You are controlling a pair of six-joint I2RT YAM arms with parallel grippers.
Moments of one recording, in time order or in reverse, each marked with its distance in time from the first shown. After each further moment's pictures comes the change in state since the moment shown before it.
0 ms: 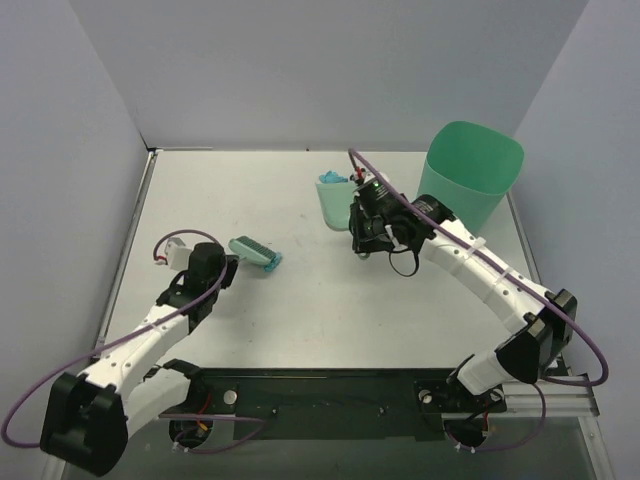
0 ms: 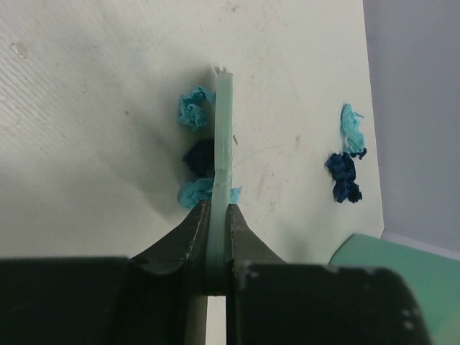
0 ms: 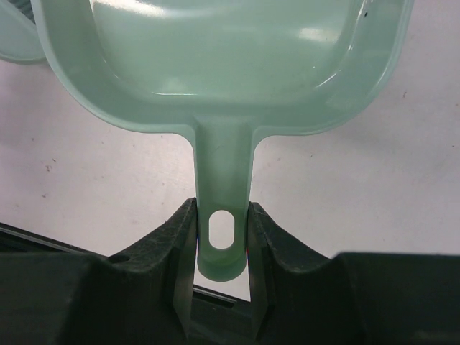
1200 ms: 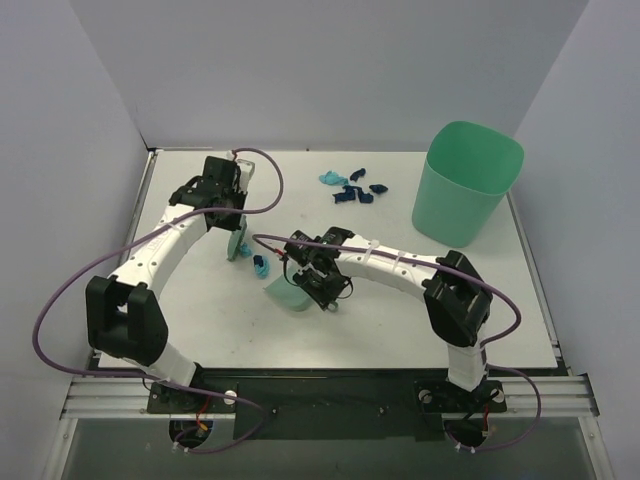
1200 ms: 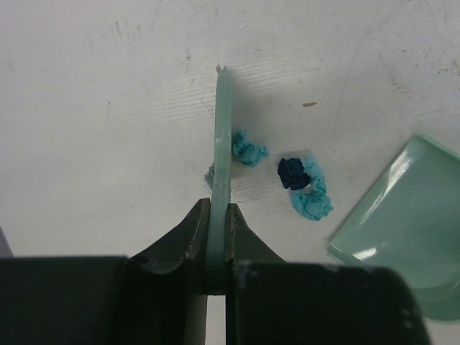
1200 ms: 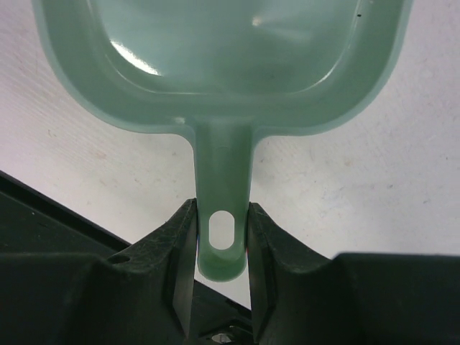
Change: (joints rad) left arm 0.077 0.480 0.809 -0.596 0.222 1.423; right arm 0.273 0.407 -0.051 0.004 -0.135 -0.326
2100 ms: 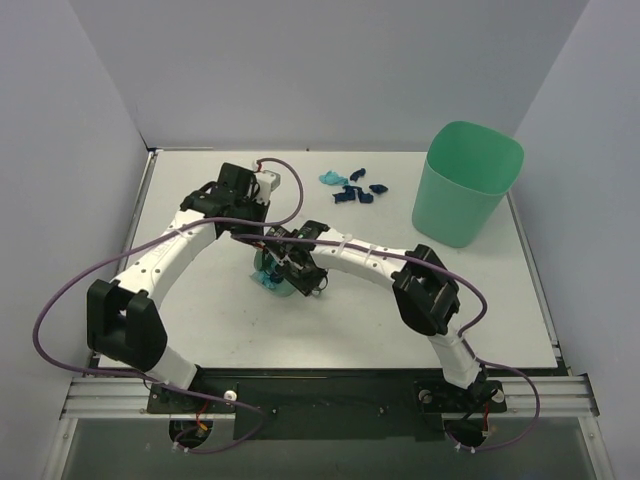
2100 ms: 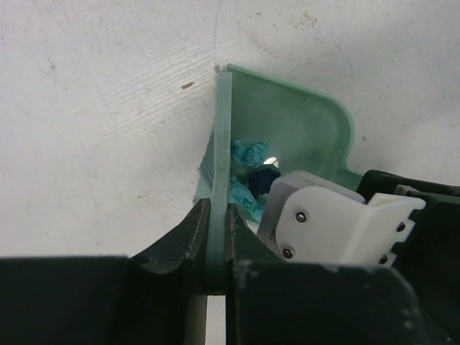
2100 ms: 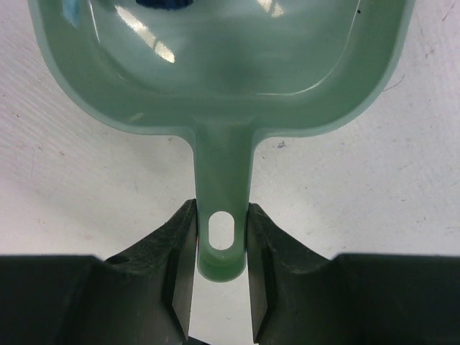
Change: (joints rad) left arm -0.103 0.007 0.013 -0.045 0.237 0.025; right arm 0.006 0.237 0.291 -0.033 0.095 -0.071
